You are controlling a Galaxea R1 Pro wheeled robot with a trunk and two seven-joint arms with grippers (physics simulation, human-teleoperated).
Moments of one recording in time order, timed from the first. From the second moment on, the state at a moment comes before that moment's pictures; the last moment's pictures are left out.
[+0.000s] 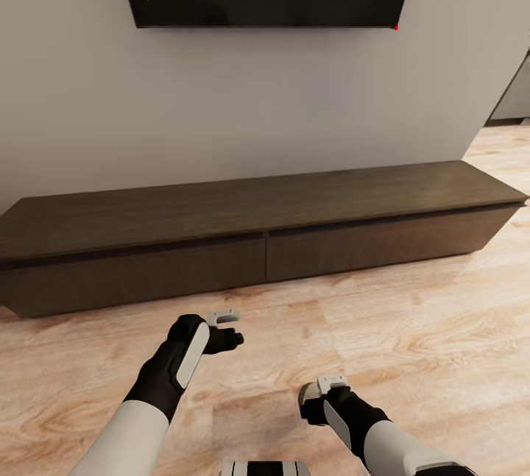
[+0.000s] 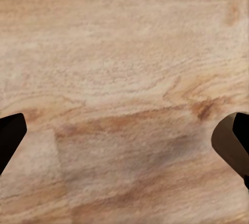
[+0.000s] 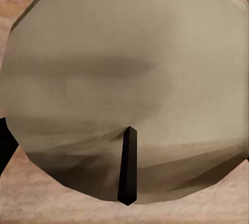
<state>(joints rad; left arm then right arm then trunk) -0.62 -0.16 -0.07 -0.95 0.29 0.93 0.19 -0.68 0.13 0.06 -0.18 0.00 0.36 -0.06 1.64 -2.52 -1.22</state>
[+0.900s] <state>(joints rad) -0.62 -0.06 -0.01 -0.77 0.29 0.87 0.19 -0.68 0.13 0.06 -0.18 0.00 0.36 -0.06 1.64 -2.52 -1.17</state>
